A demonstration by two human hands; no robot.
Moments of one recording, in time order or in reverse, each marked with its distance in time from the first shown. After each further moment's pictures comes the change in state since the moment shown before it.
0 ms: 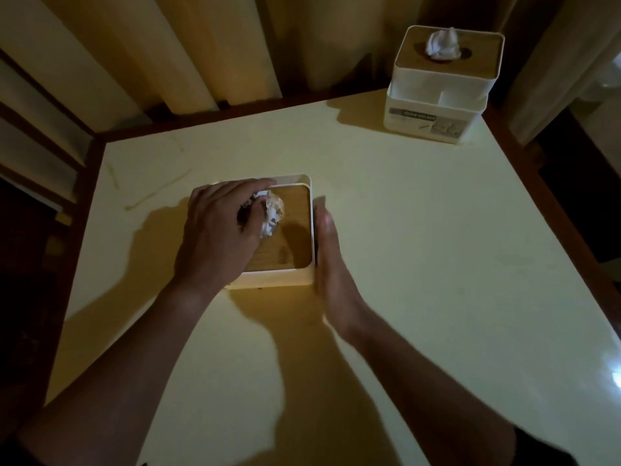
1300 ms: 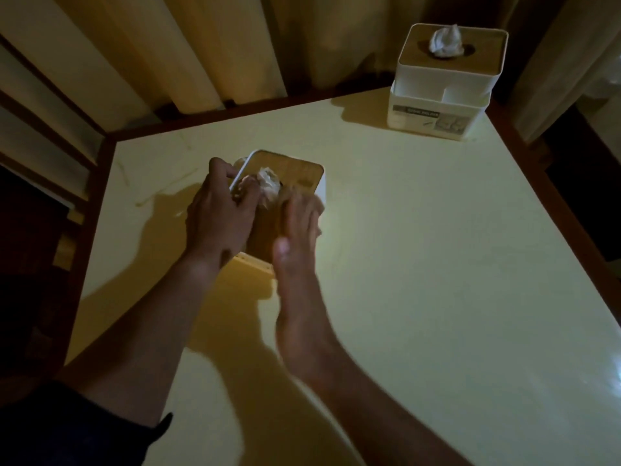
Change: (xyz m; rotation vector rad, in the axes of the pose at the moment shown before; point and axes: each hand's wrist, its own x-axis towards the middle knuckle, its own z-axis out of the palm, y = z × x) left_hand 0.012 0.000 0.000 -0.158 -0.001 -0.405; right_hand -0.049 -0.026 0.049 -0.056 0.053 -0.259
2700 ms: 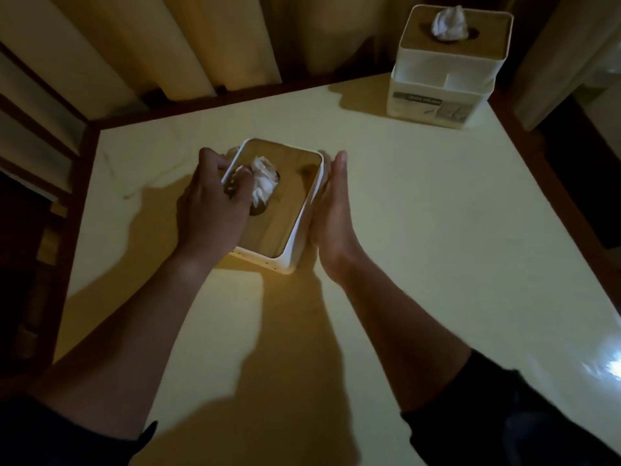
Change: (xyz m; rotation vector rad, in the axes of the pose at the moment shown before) left_hand 0.000 -0.003 0.003 0.001 0.043 0.005; right_hand 0.098 0.061 -0.036 0.238 0.075 0.295
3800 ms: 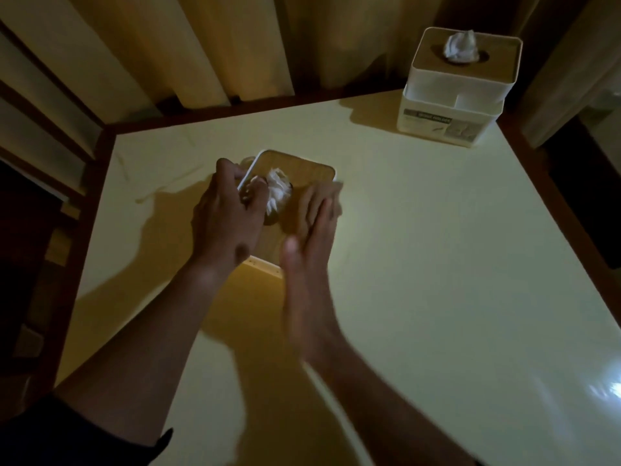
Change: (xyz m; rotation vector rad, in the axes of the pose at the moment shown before) left_hand -0.002 0.000 -0.002 -0.006 -0.009 -0.005; right_hand -0.092 -0.005 0.044 -0.344 0.045 -0.297
